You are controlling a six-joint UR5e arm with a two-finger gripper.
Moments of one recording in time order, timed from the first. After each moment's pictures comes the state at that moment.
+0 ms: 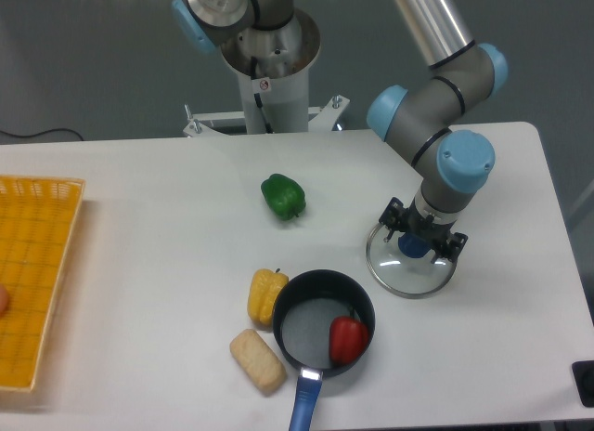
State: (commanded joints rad) arm 2.76 -2.06 -1.70 -1.01 1.51 1.25
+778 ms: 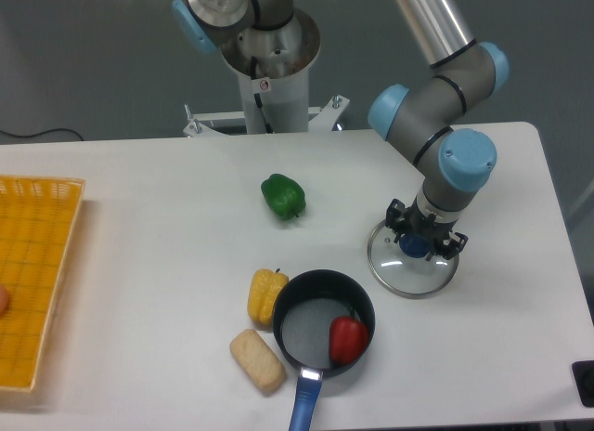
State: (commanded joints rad) arm 2.76 -2.05 -1.70 -1.01 1.51 1.25
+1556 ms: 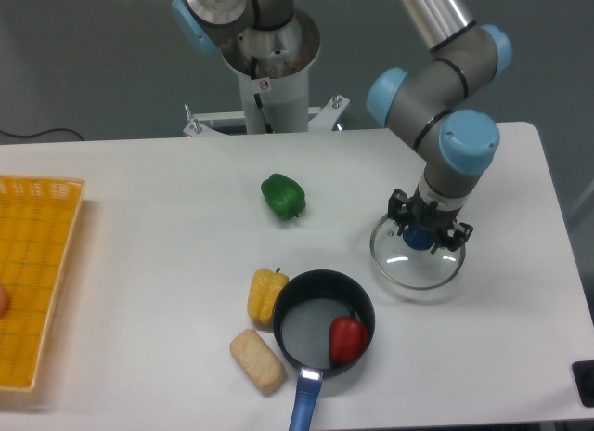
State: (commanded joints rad) arm 2.75 -1.95 -1.61 -1.21 1.52 1.25
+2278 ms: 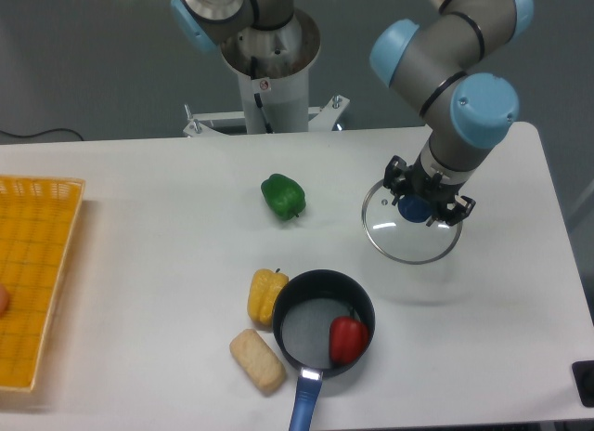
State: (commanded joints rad) arm 2.71 -1.91 -1.49 -1.44 1.56 1.25
